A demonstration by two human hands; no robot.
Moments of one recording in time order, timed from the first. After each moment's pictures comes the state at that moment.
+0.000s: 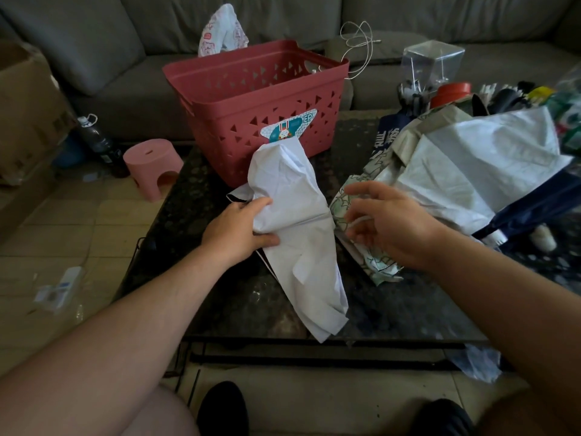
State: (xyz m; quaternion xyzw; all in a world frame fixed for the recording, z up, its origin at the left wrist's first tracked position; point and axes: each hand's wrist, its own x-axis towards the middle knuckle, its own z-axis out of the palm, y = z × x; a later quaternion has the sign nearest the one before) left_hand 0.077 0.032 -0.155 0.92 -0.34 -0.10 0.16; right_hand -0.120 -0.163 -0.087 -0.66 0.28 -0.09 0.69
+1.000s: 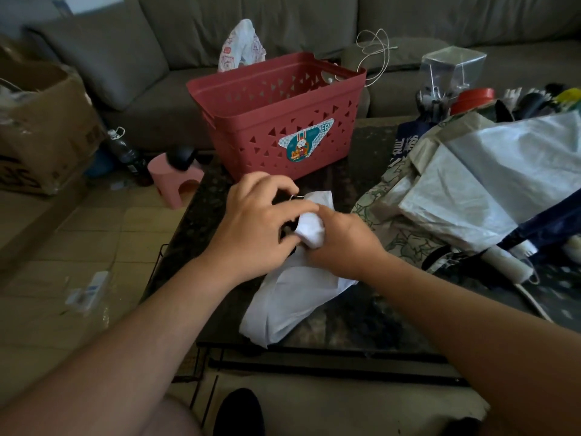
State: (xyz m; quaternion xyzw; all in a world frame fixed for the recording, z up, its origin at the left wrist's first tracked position) left_hand 0.034 0.050 -0.093 0.78 -0.55 0.23 0.20; right_hand -0.059 -0.118 -0.137 -0.95 0.15 -0.12 0.26
